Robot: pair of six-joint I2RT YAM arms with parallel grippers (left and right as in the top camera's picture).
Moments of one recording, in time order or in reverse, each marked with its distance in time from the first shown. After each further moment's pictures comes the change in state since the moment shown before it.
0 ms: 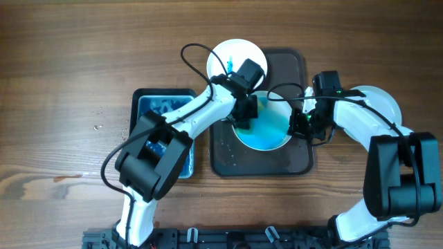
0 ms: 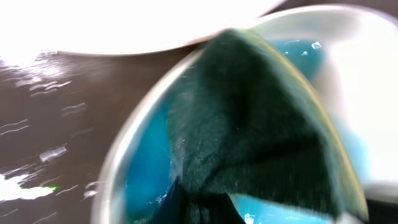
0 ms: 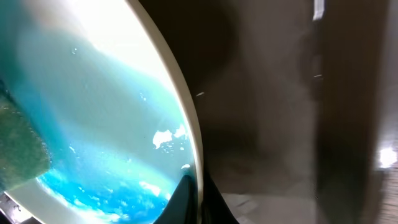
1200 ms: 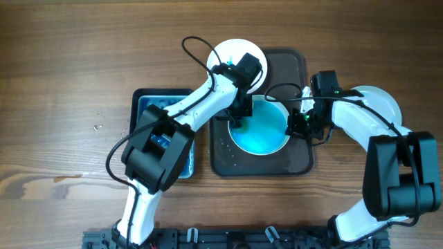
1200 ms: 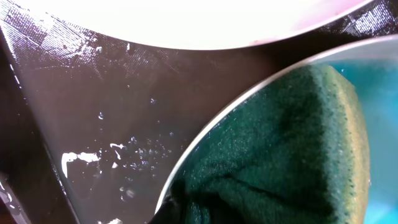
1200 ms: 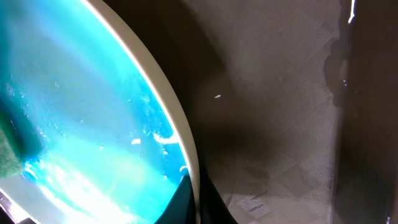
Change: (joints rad) left arm 0.024 0.072 0.142 -0.264 -0.119 0.086; right arm 0.012 0.000 0.000 0.006 -0.005 -0.008
